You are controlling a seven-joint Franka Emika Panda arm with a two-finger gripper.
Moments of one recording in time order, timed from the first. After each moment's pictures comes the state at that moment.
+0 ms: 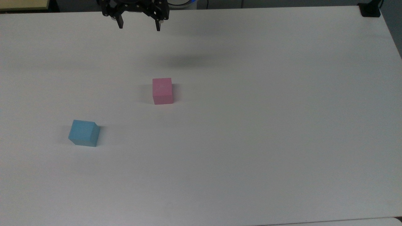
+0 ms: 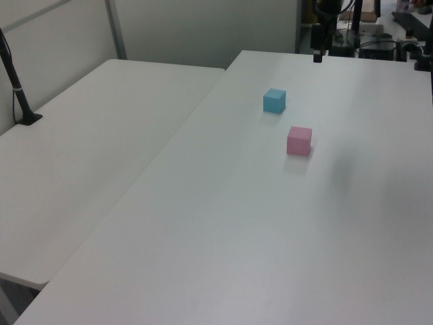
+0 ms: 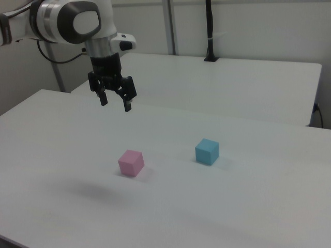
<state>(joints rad) 0.09 0.04 -0.16 -1.64 -0.01 1.67 -0.03</state>
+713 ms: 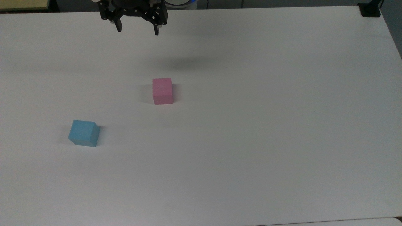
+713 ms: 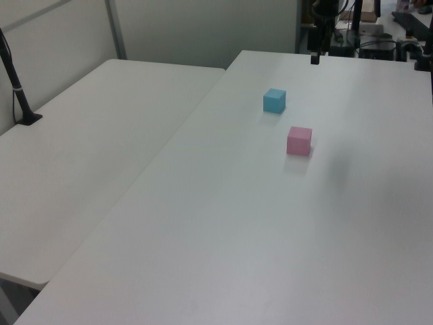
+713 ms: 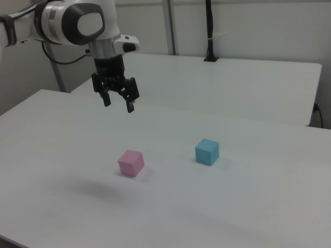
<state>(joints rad) 0.09 0.07 -0.16 -1.62 -0.01 1.67 -0.01</state>
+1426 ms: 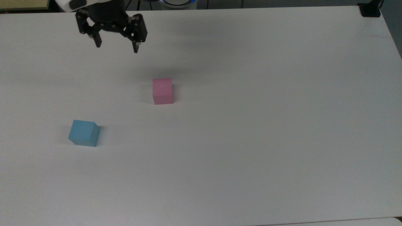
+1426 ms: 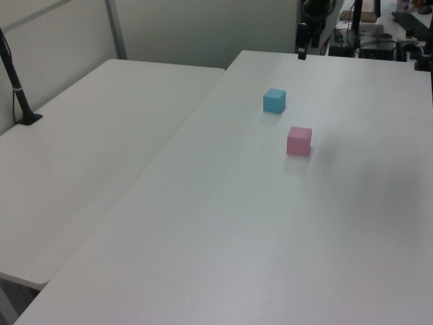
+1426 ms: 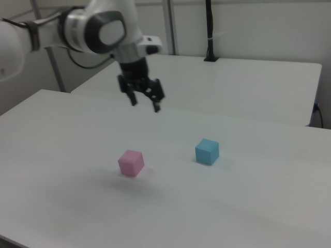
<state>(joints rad) 0.00 0.16 -0.17 -1.57 -0.01 1.83 -0.04</state>
